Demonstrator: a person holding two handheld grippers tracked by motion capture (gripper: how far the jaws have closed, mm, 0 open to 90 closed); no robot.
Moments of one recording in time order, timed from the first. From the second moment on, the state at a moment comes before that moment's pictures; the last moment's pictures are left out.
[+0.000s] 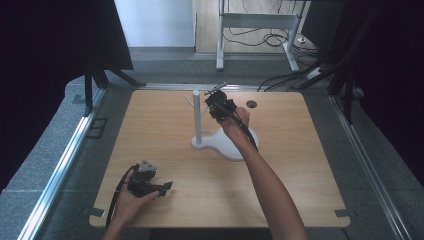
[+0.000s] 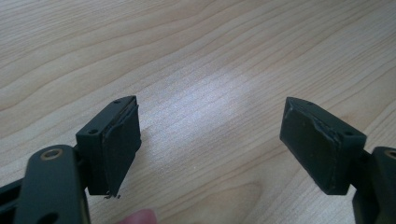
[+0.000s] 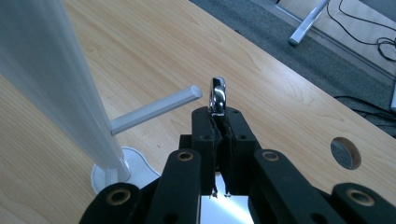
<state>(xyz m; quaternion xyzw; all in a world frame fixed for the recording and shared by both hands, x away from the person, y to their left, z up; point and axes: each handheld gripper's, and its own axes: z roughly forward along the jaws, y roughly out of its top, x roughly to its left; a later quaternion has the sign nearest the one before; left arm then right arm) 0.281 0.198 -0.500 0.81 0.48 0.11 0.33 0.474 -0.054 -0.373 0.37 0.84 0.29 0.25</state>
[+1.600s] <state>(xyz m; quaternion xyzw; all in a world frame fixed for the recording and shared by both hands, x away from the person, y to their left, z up) 0.283 0.199 -0.505 0.81 0.48 0.11 0.32 0.461 -0.039 -0.378 0.35 0.84 0.27 0.29</state>
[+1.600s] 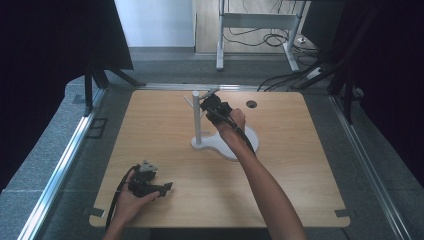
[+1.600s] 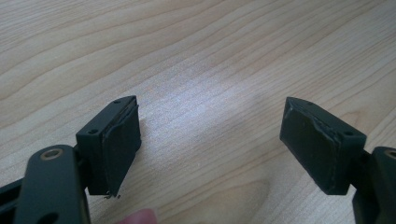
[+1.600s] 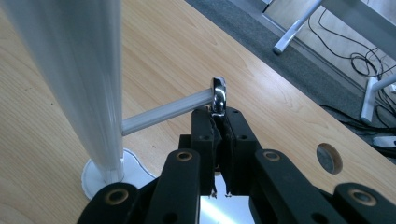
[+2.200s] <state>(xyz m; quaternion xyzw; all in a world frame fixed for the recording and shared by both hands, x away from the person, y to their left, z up) 0.283 0.199 -0.507 0.81 0.48 0.11 0.32 0.449 -0.029 -0.387 0.32 0.85 0.26 0.33</state>
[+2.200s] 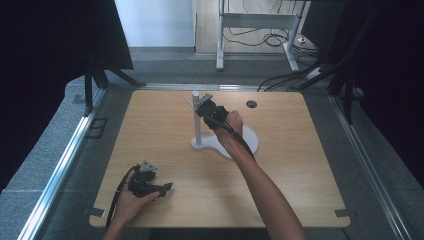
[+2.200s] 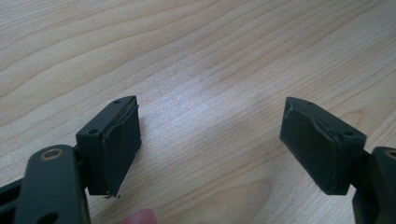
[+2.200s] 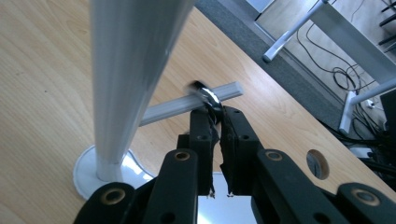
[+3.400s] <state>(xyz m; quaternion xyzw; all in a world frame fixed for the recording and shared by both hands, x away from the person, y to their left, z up) 0.279 0.197 -0.505 0.81 0.48 0.11 0.32 0.398 -0.107 -0.386 0.35 0.83 0.39 0.20</state>
